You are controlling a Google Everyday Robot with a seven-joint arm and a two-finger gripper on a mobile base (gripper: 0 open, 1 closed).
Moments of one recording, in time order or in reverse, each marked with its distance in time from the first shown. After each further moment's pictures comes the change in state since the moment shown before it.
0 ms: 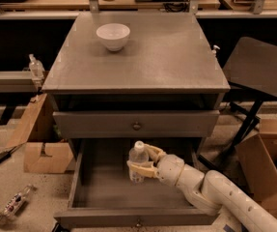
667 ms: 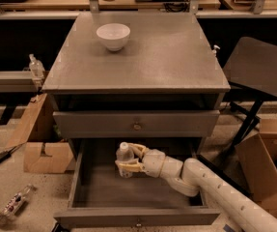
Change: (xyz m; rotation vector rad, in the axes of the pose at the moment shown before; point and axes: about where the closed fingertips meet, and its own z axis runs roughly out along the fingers) arm 0.070 -0.011 0.065 -0.143 0.010 -0.050
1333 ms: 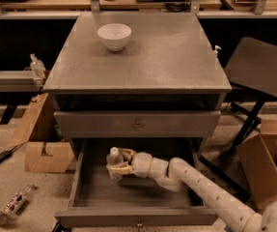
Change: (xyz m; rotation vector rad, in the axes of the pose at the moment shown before) arm 0.063 0.002 0.045 -0.101 -0.027 0.030
